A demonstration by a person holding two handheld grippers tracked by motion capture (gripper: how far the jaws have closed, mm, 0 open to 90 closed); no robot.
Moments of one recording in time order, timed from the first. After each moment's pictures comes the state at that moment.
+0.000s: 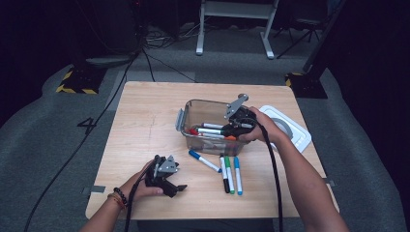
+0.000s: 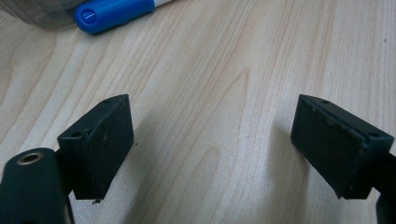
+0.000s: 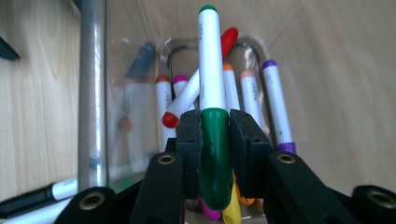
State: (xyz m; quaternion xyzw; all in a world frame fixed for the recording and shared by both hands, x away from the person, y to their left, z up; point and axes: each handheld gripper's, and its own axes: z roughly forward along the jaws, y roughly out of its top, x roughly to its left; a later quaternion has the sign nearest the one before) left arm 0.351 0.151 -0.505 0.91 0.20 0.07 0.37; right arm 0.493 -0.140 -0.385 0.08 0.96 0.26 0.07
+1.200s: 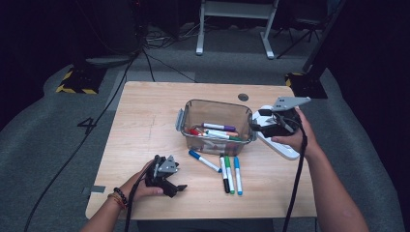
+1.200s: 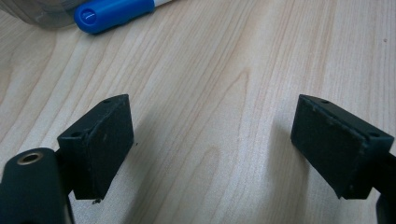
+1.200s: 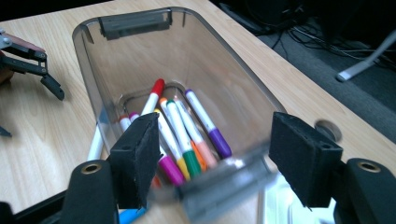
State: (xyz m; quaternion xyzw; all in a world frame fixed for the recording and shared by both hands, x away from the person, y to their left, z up) left arm 0.351 0.151 -0.505 0.91 0.20 0.07 0.37; right arm 0.436 -0.246 -0.332 0.24 0.86 0.41 0.19
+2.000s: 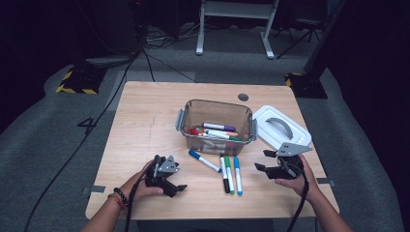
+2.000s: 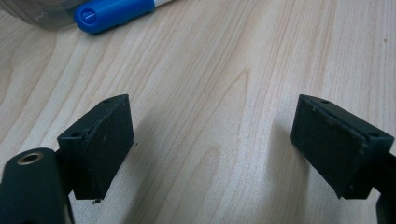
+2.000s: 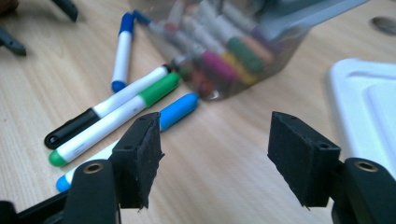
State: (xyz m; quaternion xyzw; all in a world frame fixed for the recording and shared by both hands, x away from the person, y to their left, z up) left arm 0.351 0.151 -0.505 0.91 0.20 0.07 0.37; right arm 0.365 -0.270 -0.444 0.28 0.86 0.41 0.15
